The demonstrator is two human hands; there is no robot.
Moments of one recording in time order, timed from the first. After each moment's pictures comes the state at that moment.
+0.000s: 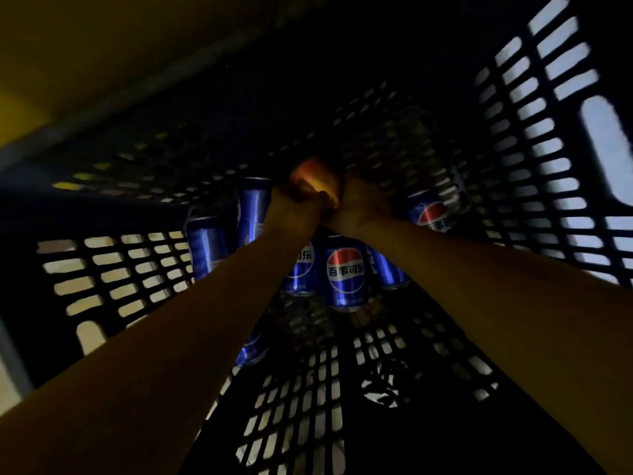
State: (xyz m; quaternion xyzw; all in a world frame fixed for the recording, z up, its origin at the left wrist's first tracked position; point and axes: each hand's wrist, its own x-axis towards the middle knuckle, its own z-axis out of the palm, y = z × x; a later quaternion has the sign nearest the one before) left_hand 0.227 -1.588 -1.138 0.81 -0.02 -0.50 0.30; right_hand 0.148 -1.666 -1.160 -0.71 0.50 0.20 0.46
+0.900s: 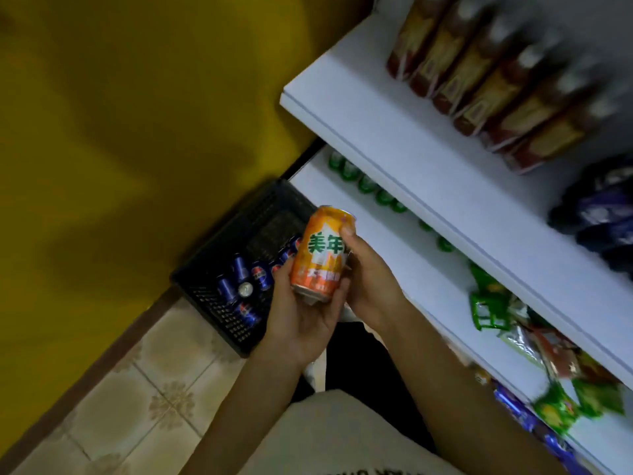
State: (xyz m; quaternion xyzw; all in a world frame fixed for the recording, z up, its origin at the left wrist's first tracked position) left_hand 0.029 -1.472 -0.492 0.38 0.29 -0.74 0.48; right_hand -0.068 -1.524 -0.490 -0.11 0.52 -0.32 0.79
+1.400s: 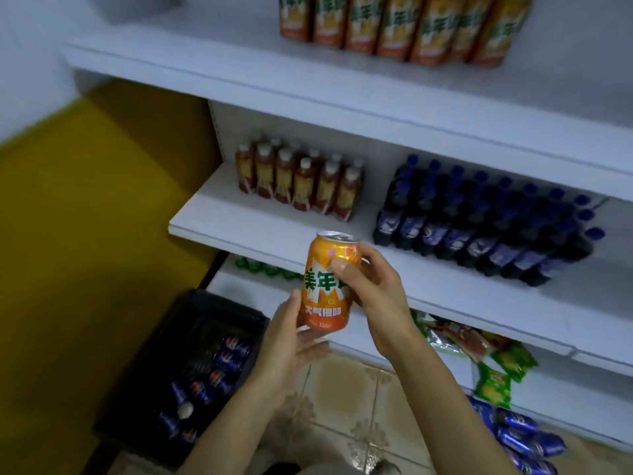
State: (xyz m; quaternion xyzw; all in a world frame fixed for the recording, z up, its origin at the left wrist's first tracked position) left_hand -0.111 -1.400 -0.355 0.51 -0.30 -0.73 0.34; right_hand -0.247 -1.406 -0.321 -0.33 0.56 -0.55 0.53
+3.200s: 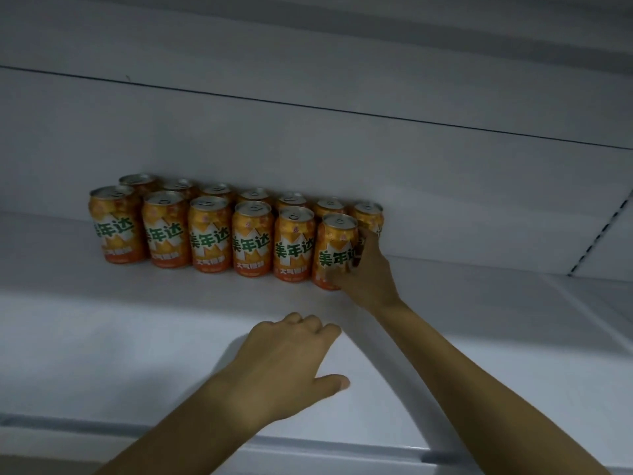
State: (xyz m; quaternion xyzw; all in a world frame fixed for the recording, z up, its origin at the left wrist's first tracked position) left_hand -0.353 -1.683 -0.182 0.26 -0.96 -0.02 0.05; right_hand -0.536 -1.704 -0.187 -0.50 0.69 -0.50 0.14
